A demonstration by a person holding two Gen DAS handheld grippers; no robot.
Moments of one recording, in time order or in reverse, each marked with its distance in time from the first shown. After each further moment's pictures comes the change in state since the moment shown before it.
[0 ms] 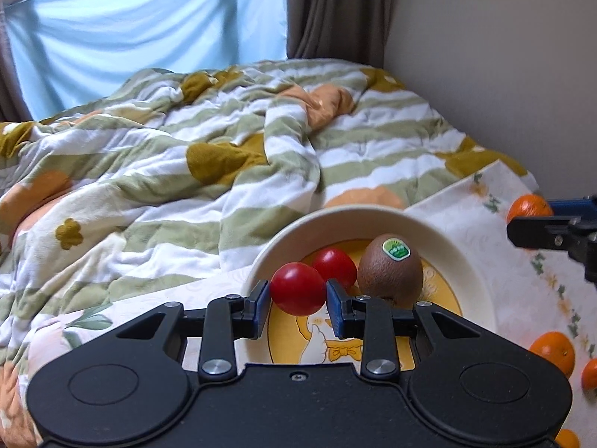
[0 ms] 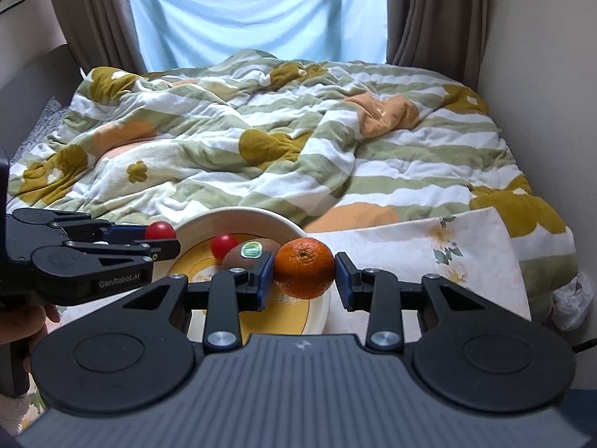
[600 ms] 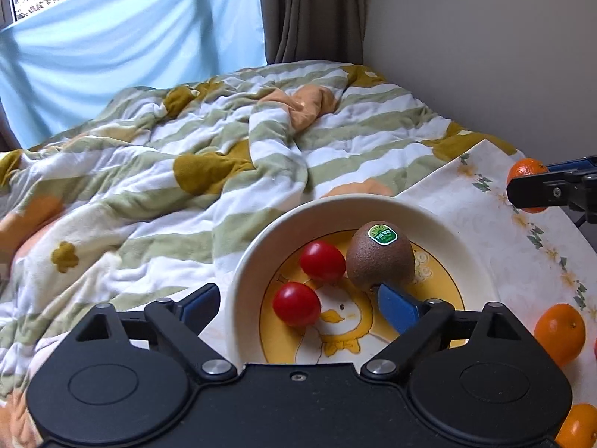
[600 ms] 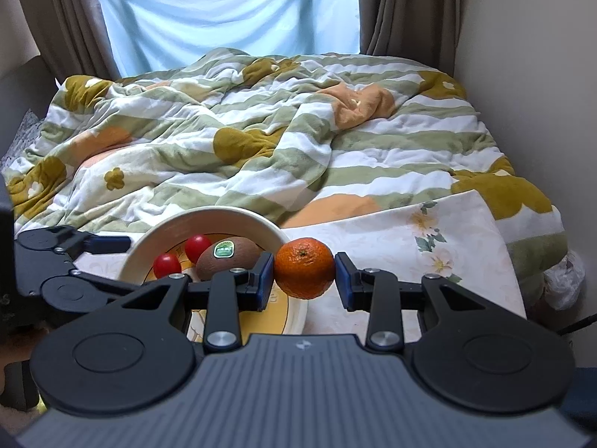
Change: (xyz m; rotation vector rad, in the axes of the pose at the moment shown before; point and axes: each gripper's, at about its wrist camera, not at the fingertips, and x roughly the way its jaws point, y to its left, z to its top) left arm -0.005 -0.010 -0.009 0.085 -0.031 0.001; right arm 0.000 -0.010 -0.003 0.063 -0.001 -0.051
